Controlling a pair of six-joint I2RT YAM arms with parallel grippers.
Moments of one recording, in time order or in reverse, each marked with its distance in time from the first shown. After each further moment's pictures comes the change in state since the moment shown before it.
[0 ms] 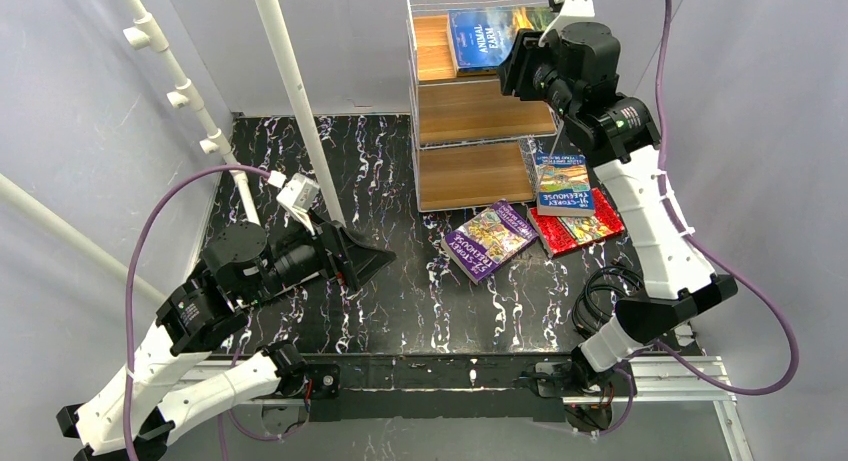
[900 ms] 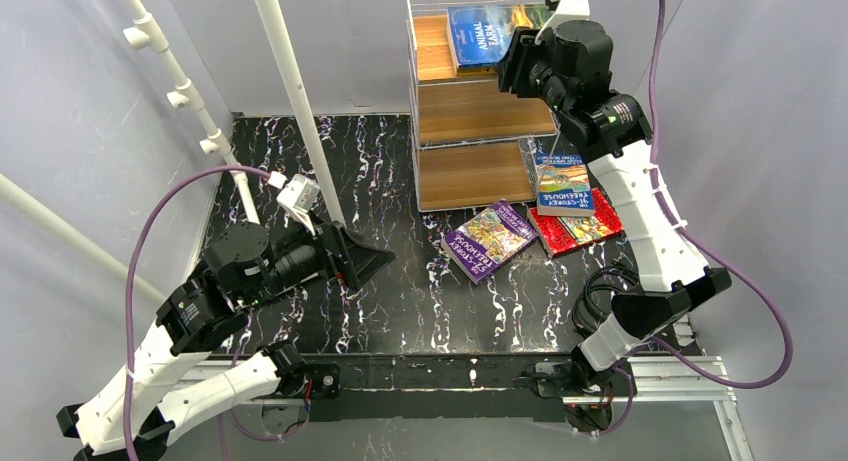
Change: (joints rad) left arm 0.000 0.000 0.000 -0.020 -0.014 0.004; right arm -0.006 0.034 0.001 0.029 0.008 0.002
